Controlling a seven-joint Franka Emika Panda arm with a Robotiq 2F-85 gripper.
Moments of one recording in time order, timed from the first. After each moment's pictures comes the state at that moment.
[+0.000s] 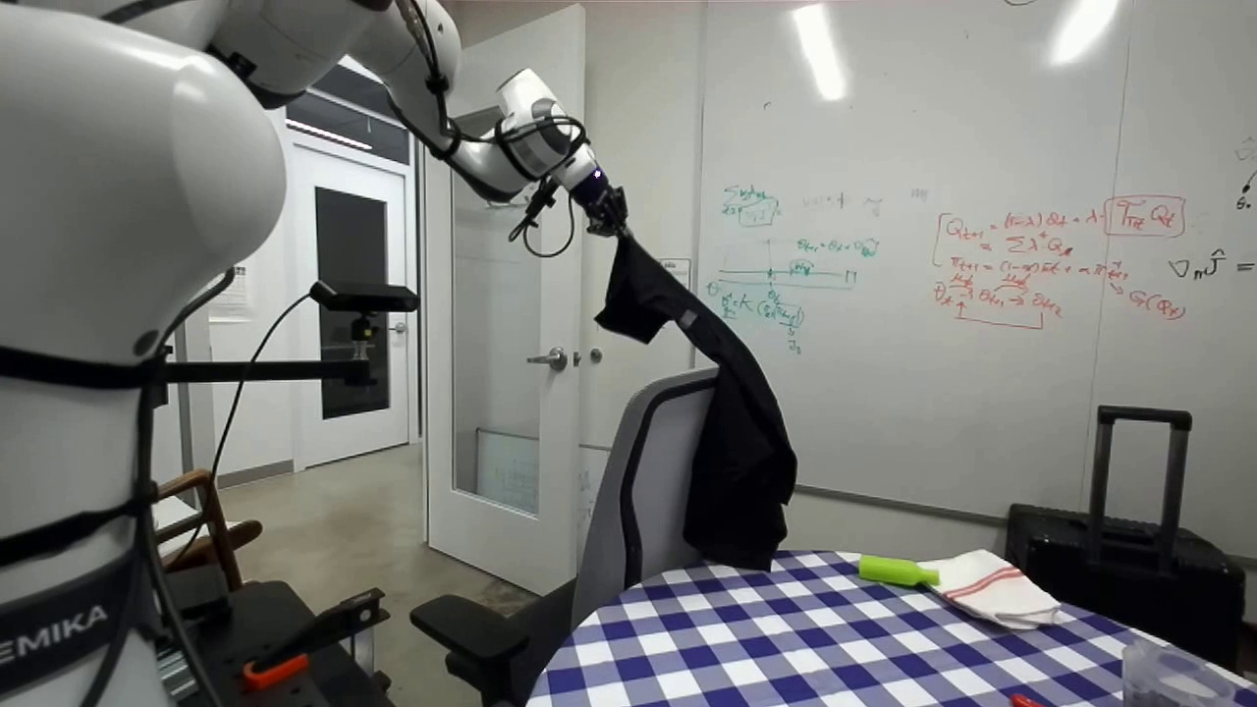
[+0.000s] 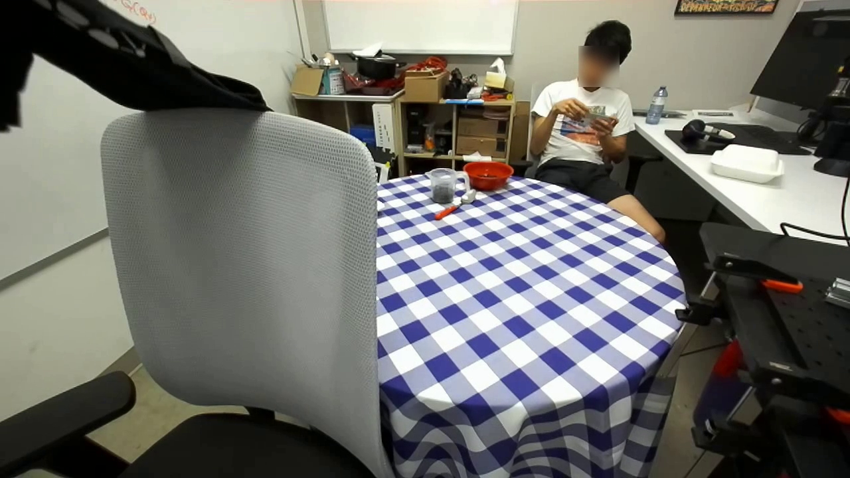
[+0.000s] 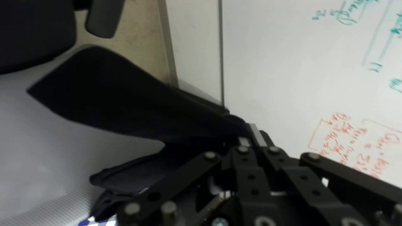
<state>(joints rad) 0.99 0.71 -0.79 -1.23 -0.02 2.53 2.07</state>
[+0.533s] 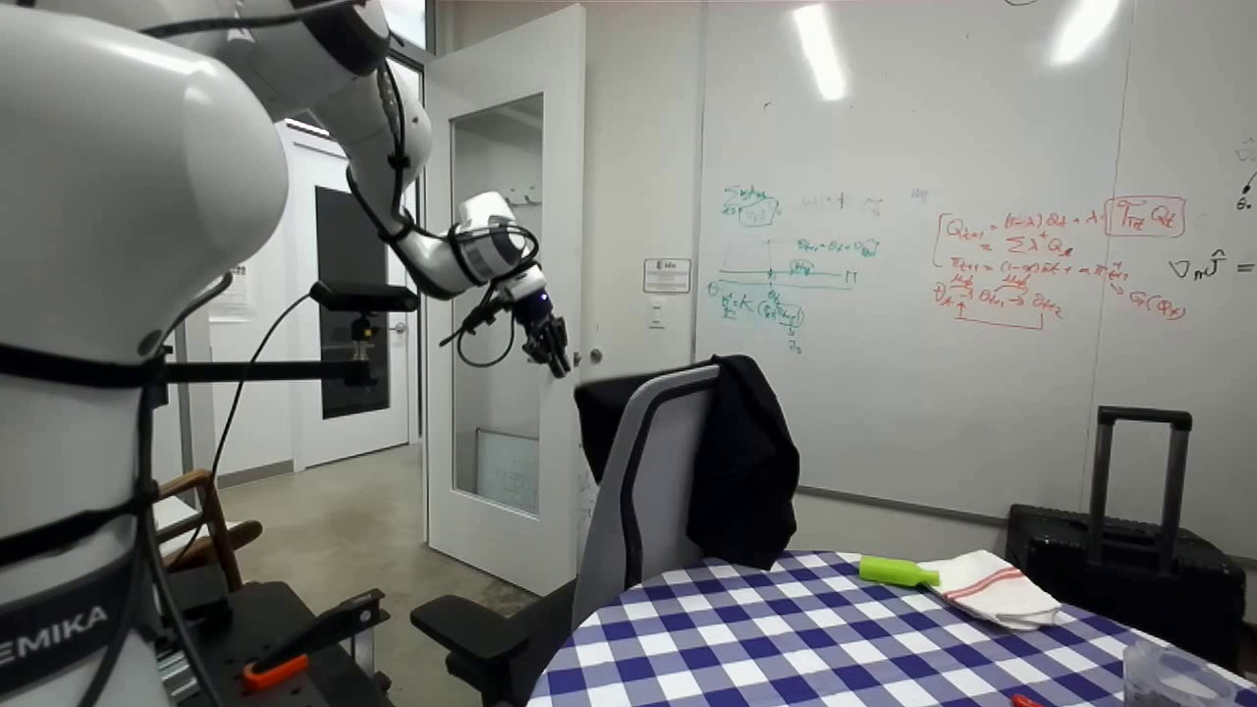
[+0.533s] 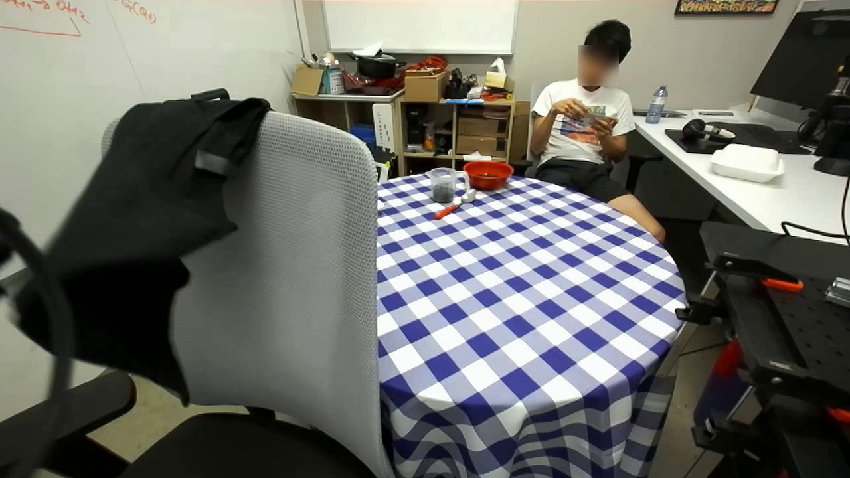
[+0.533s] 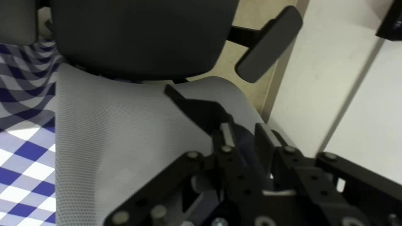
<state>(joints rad) 1.03 0.81 -0.58 -1.45 -0.02 2.48 1.94</state>
